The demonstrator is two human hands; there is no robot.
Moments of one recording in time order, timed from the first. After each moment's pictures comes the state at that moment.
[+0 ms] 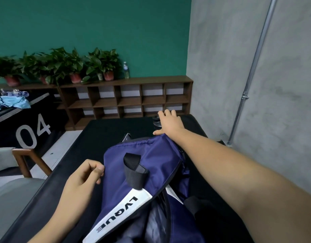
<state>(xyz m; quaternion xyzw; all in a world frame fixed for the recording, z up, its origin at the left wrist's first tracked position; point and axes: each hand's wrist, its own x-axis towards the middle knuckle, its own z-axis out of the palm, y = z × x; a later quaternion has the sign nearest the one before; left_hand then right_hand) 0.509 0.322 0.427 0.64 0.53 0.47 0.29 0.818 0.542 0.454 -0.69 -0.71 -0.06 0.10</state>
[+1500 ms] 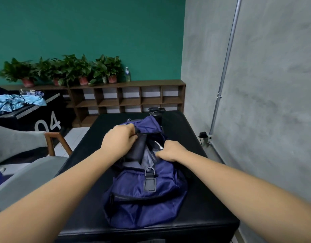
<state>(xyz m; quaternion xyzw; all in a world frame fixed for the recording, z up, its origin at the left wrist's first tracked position) 0.565 0.235 0.515 0.80 0.54 0.26 -0.03 0.791 0.231 0.466 -0.73 -0.65 0.20 0.10</state>
